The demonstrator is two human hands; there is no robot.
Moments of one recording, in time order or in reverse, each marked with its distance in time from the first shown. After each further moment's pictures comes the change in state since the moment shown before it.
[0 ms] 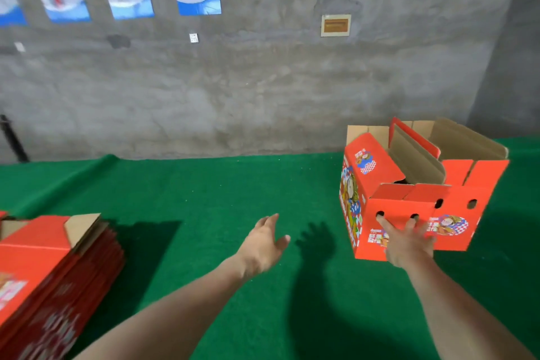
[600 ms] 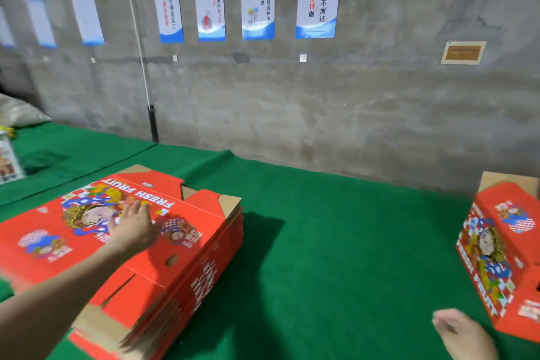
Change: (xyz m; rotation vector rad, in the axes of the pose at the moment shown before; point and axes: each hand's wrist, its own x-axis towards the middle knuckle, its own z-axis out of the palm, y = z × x) left_hand -0.214 -0.292 -0.249 0.386 0.475 -0.769; right_hand -0.131 -0.094 0.016 0.847 -0.007 -0.316
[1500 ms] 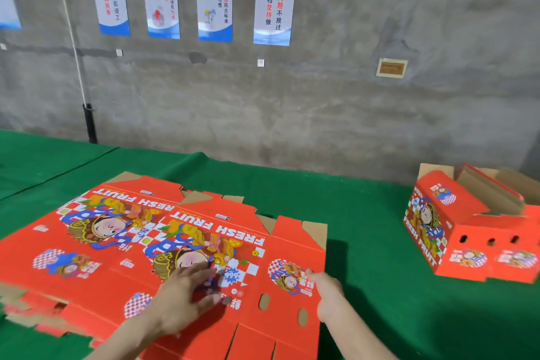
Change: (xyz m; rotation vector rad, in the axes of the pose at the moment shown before) left_hand -0.112 -0.047 0.022 -0.270 -0.331 0.625; right_hand -0.140 -0.223 0.124 0.891 -0.113 0.597
